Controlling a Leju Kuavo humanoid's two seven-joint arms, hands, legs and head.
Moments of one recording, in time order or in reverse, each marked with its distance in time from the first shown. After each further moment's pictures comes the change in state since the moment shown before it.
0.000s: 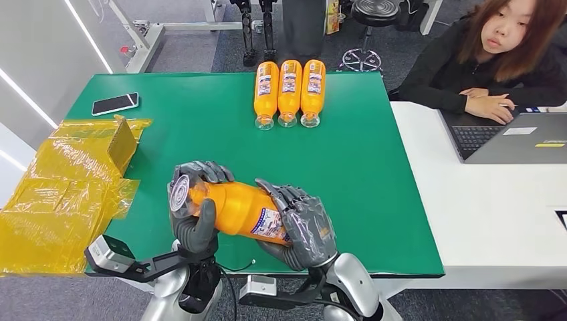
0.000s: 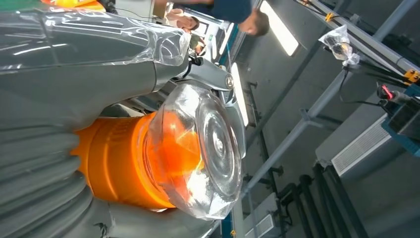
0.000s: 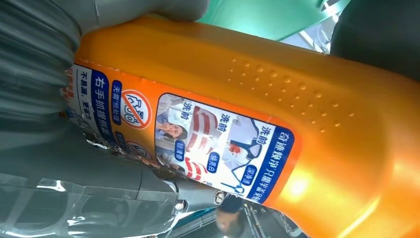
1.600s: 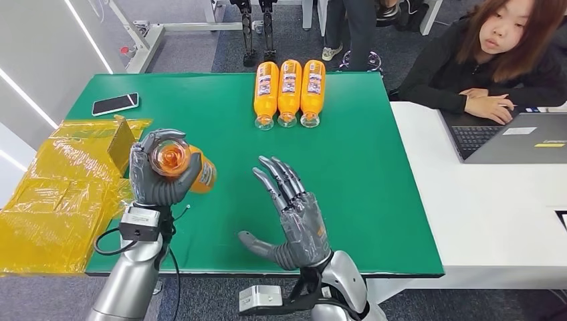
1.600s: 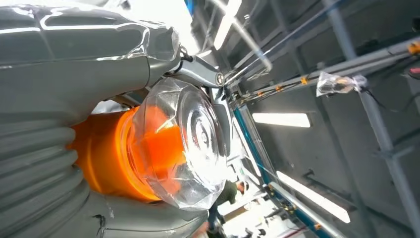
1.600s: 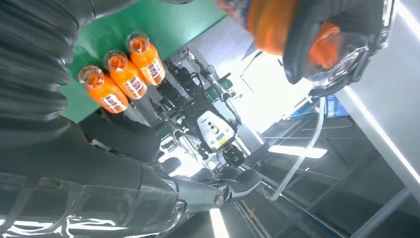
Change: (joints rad) left arm -0.191 0.187 0.153 0.118 -0.606 0.523 0.009; right arm -0.037 0.050 0.005 0.082 -0.184 -0.178 -0.186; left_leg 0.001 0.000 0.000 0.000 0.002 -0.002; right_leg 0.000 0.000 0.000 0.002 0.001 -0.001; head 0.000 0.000
